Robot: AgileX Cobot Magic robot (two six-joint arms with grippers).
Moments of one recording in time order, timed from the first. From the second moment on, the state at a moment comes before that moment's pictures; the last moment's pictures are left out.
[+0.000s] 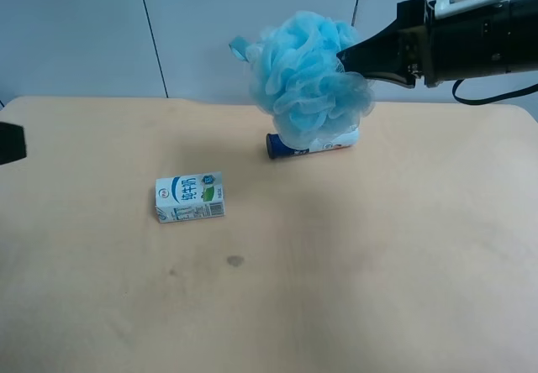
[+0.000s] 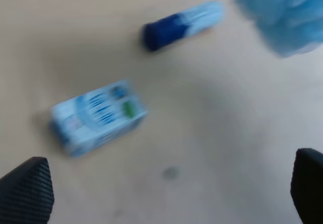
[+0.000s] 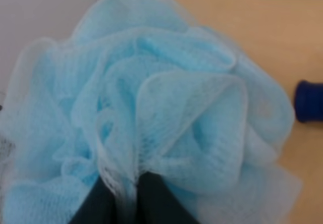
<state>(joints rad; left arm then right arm) 0.00 0.57 -0.59 -0.75 0.81 0.53 0.08 1.39 -0.85 1.48 0.91 -1.25</state>
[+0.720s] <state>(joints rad) 0.00 1.02 -0.60 -1.56 0.91 1.25 0.08 1.39 -0.85 1.61 1.04 -1.31</state>
